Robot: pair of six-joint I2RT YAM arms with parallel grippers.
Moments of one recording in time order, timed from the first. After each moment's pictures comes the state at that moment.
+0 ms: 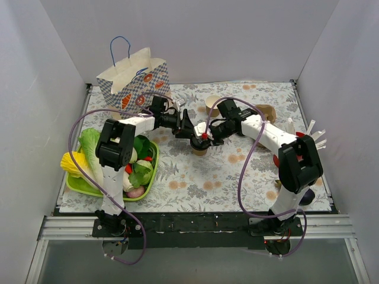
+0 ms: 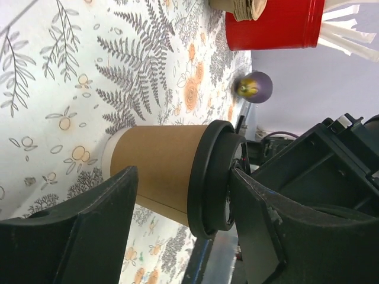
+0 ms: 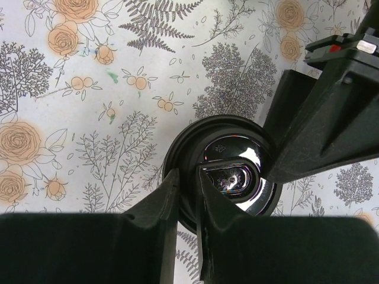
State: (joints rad) left arm -0.34 2.14 1.41 -0.09 1.05 -0.57; right arm 0.53 1.75 1.31 -0.70 -0.82 -1.32
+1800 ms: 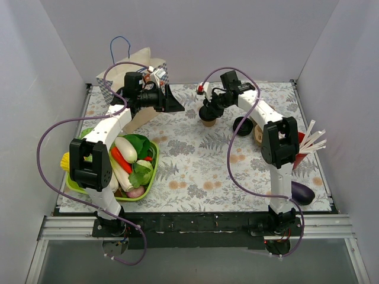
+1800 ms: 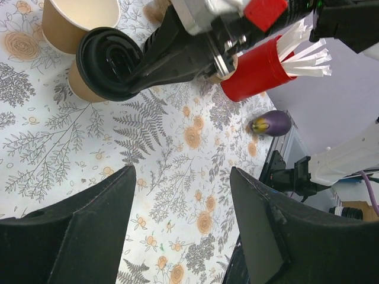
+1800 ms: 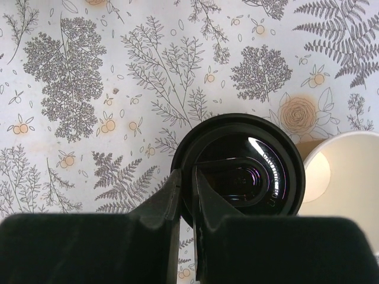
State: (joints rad) left arm -0.23 1.76 1.48 -0.23 0.93 -0.34; right arm 0.39 2.14 1.89 -0.74 -0.65 -0.76
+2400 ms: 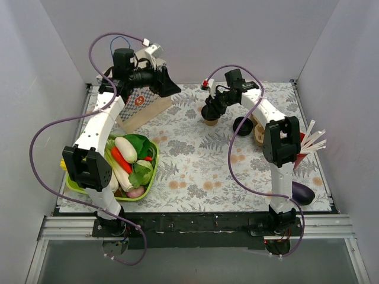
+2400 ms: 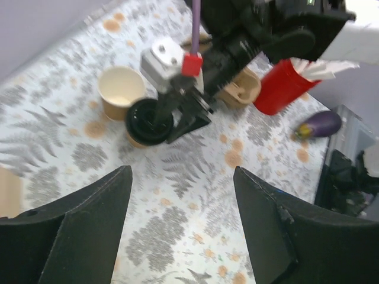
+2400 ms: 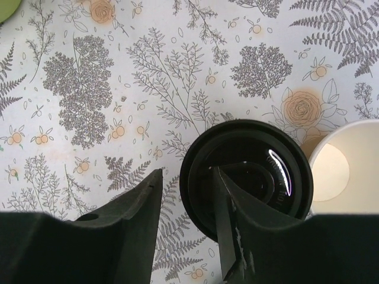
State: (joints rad) left arm -0.23 1.76 1.79 -0.44 0.89 -0.05; right arm 0.35 2.15 1.91 -0.74 -0.73 -0.66
